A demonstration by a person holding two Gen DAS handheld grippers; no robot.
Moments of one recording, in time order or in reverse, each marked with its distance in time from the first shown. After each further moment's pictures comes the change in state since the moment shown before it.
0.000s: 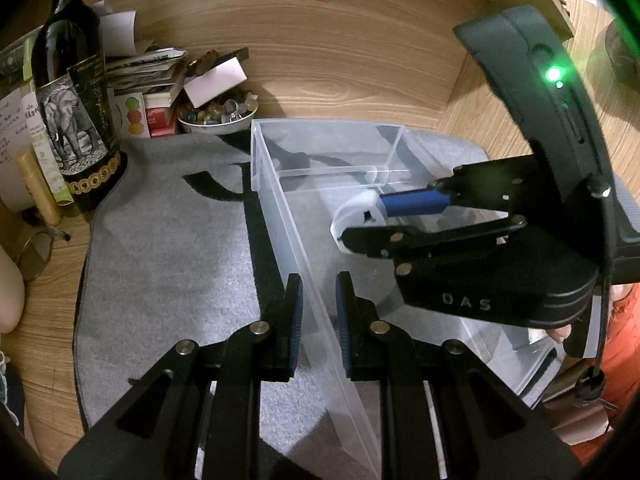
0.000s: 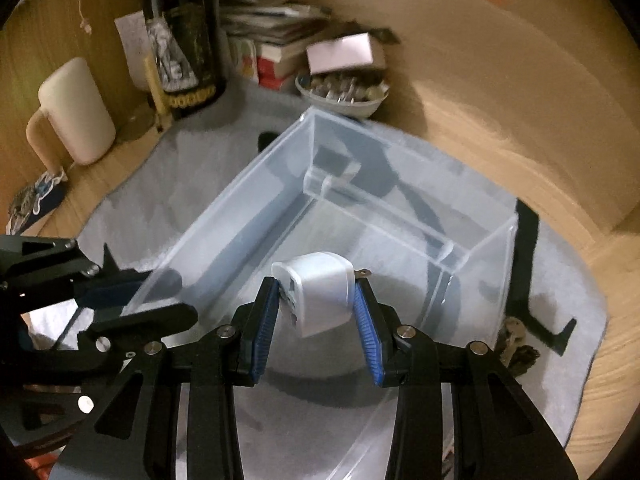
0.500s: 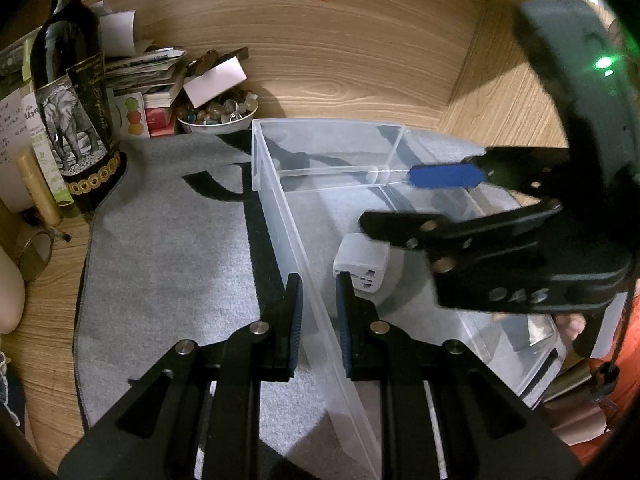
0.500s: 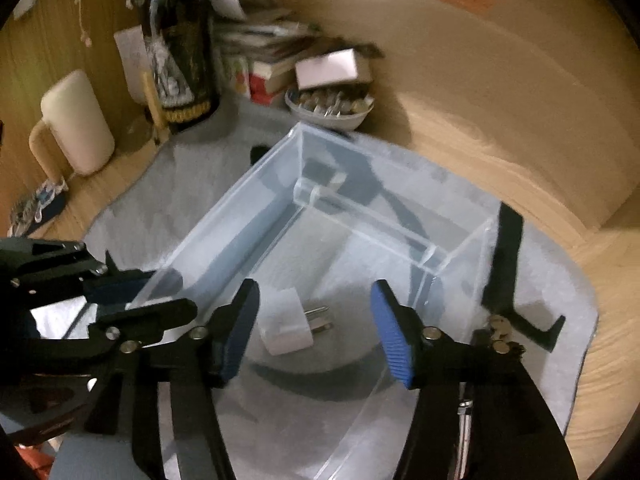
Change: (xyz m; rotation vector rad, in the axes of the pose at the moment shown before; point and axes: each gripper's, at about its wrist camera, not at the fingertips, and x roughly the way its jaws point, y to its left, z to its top) left arm 0.000 0.000 0.001 0.002 0.004 0.003; right arm -0.020 -0.006 -0.002 0.023 -0.073 -0.043
